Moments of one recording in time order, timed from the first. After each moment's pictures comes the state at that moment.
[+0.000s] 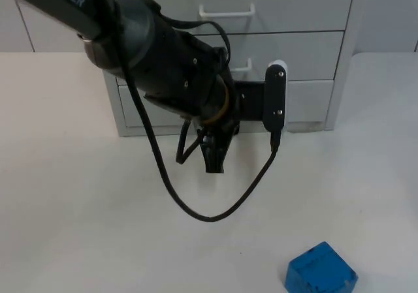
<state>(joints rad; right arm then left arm) 0.05 0.94 -0.69 -0.07 0.84 0.01 -0.65 2.25 -1.34 1.44 0.24 -0.34</state>
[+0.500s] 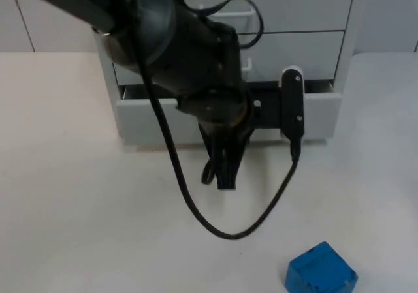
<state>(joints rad) 0.05 0.94 -0.69 -0.07 0.83 0.01 -0.75 2.19 -1.34 0.88 0.41 0.09</state>
